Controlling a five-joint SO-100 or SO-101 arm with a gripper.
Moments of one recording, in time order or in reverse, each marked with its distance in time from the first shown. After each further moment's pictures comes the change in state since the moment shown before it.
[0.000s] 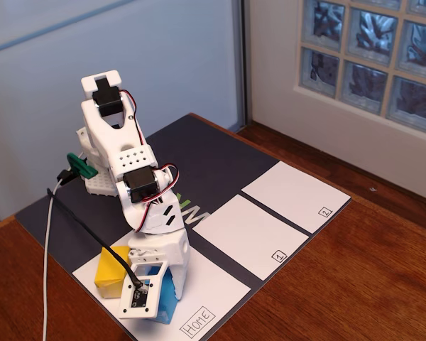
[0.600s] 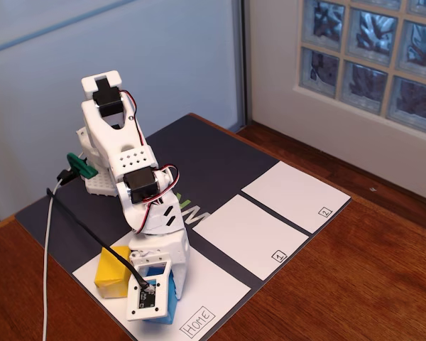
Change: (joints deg) arm 0.0 -0.2 0.0 0.0 -7.4
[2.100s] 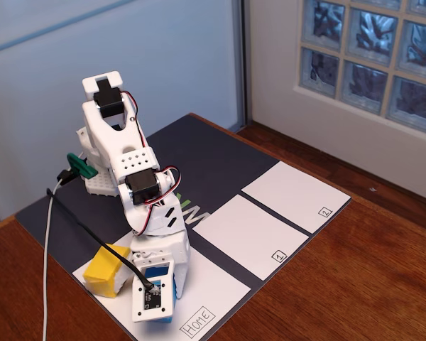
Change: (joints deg) arm -0.4 -0.1 0.1 0.3 -2.8
